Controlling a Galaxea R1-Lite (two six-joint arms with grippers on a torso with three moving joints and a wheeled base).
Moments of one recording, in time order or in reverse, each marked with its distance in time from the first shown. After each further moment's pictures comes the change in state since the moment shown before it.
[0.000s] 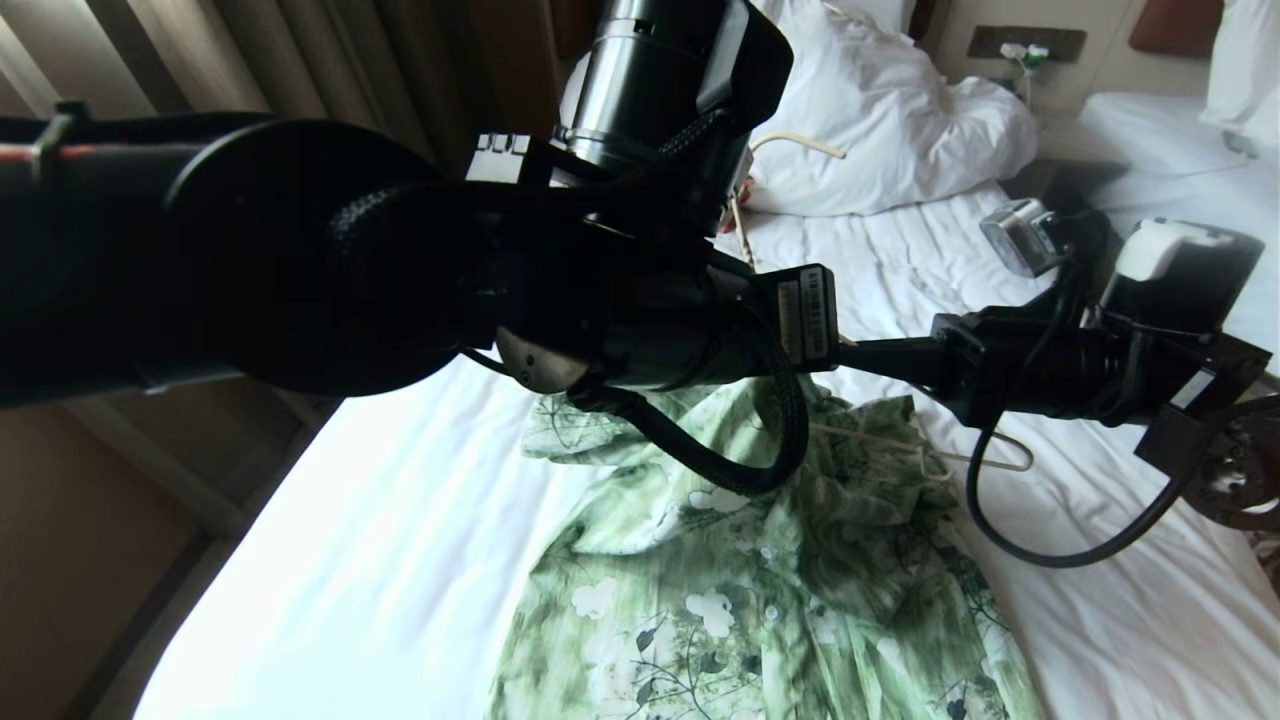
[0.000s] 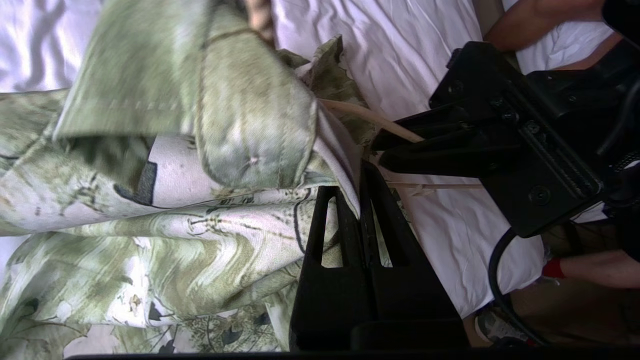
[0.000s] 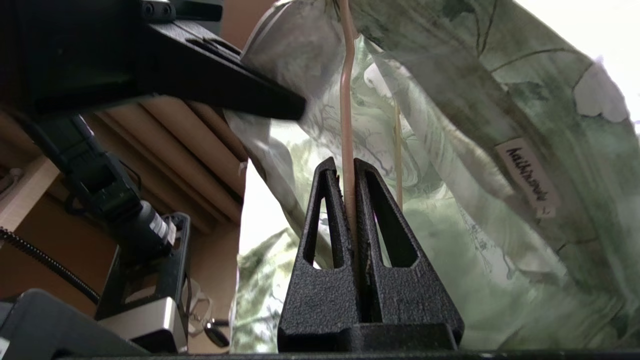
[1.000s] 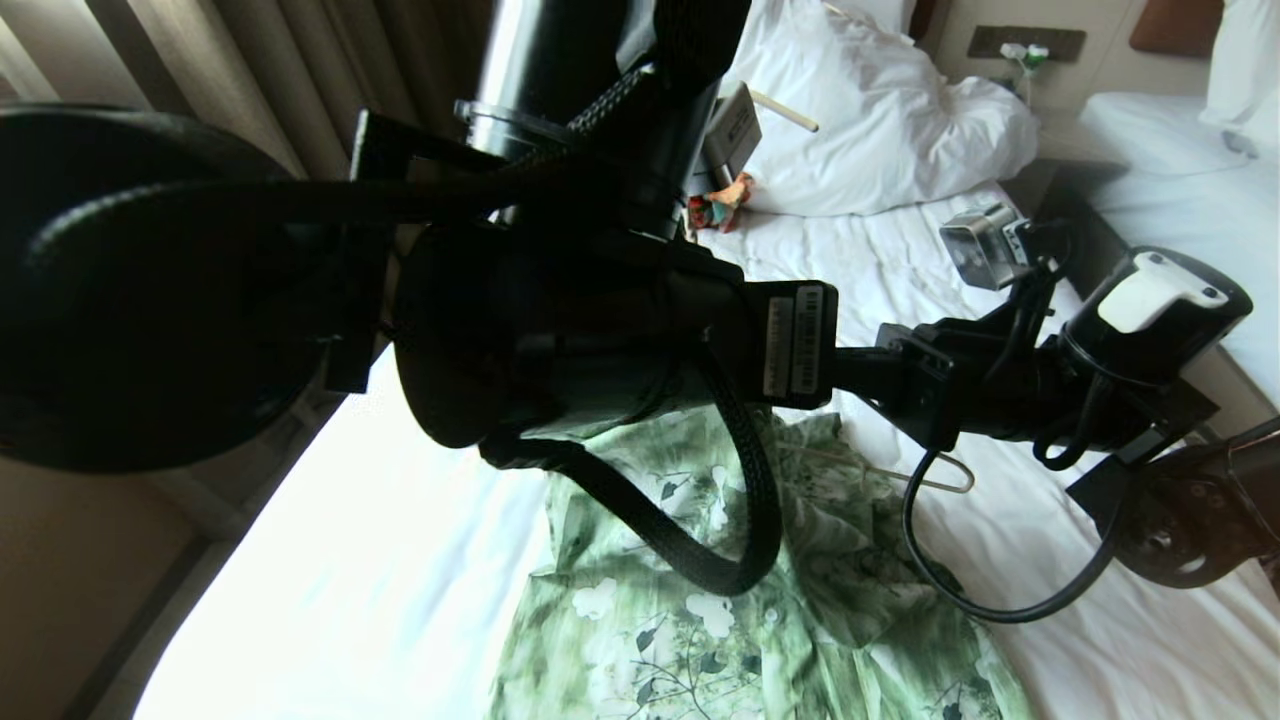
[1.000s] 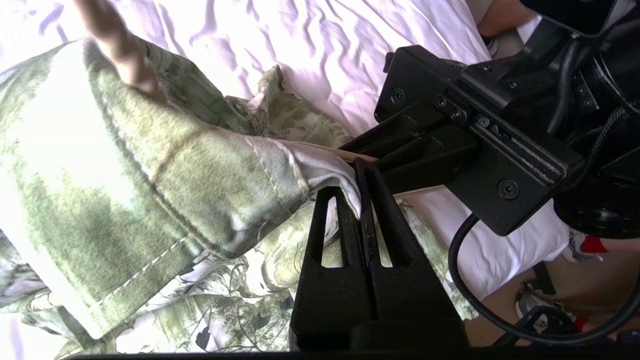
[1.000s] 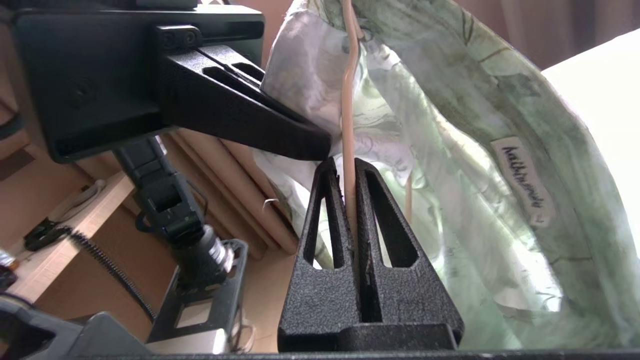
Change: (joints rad) left arm -0.062 -0.117 0.146 -0.062 0.051 0.127; right arm 0.128 0.057 0.080 -0.394 0.005 0.250
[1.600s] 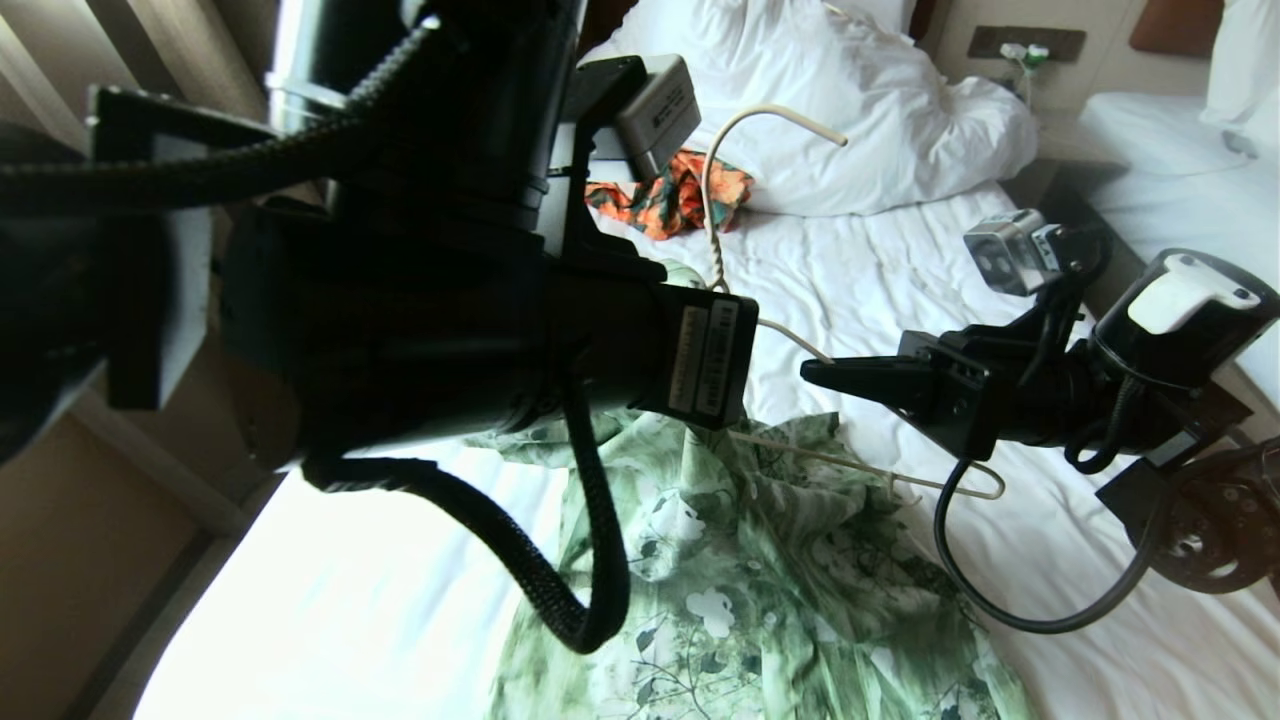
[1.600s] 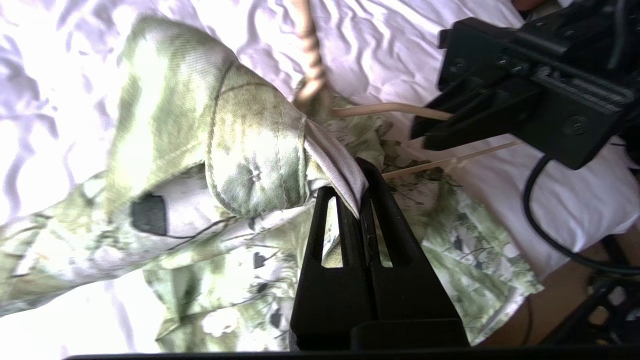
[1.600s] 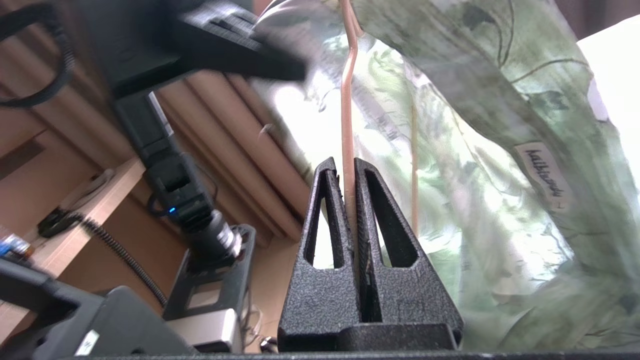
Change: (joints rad) left arm 0.028 -0.127 0.114 0.000 0.025 0.171; right arm -0.046 -0.032 0.042 0.008 0.062 0.002
